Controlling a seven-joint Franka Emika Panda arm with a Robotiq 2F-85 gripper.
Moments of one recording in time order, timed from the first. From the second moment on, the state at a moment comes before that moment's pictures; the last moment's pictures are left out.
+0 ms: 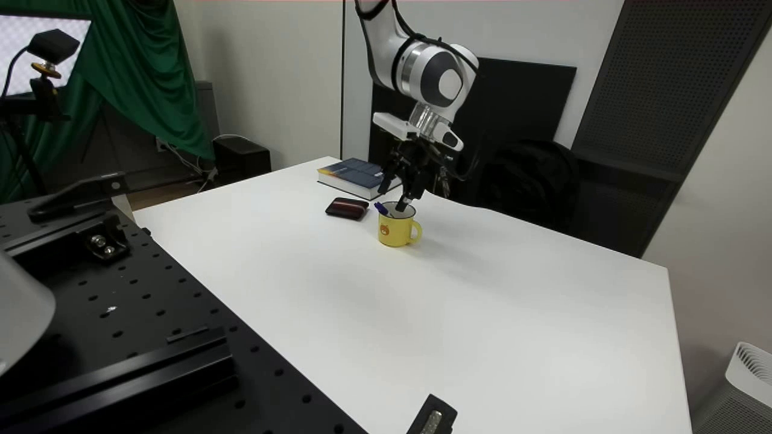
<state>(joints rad) 0.06 1.15 -0.01 -1.28 0.26 2.10 0.33</state>
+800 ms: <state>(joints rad) 0.08 0.89 -0.01 -1.85 0.21 2.67 0.20</state>
